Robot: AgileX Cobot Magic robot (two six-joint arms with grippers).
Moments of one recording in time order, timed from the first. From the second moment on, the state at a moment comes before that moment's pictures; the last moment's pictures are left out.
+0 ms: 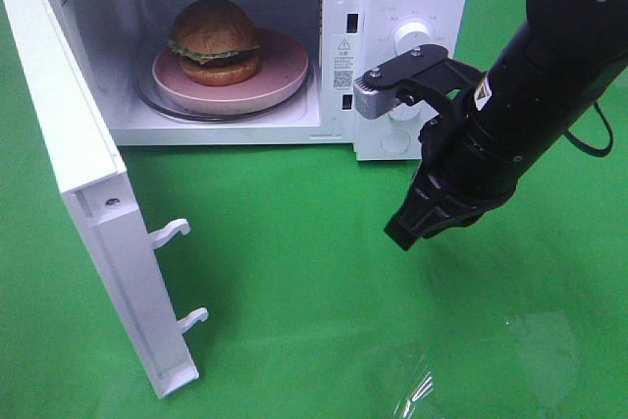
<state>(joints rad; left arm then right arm) 0.05 0.00 -0.50 -0.09 1.04 0.15 0.58 1.59 -0.97 0.04 0.69 -0.31</state>
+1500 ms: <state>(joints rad) 0.05 0.00 -0.50 -0.09 1.04 0.15 0.67 1.69 -1.12 -0.33 0.40 -1.12</state>
